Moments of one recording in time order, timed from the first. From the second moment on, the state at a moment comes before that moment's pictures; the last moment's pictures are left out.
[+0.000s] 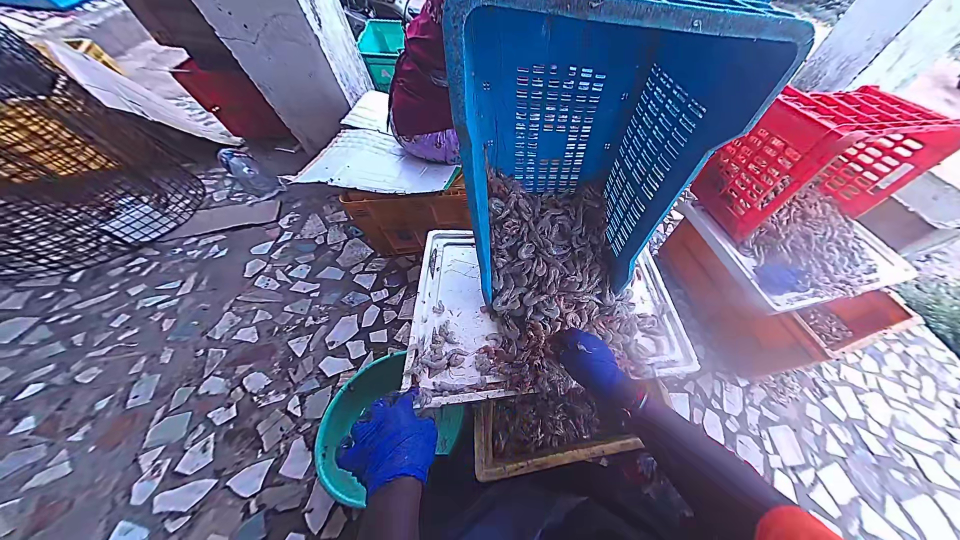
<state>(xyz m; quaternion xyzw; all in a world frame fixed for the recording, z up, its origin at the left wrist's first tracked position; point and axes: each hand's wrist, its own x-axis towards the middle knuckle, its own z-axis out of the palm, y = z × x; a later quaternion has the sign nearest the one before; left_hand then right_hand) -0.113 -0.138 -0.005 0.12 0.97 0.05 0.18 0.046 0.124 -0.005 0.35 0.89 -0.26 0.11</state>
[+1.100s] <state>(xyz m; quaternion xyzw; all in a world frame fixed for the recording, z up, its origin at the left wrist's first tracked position) -0.024 -0.020 0.003 0.39 0.90 0.16 0.06 0.072 0.089 -0.004 0.37 0.71 -0.60 -0.06</state>
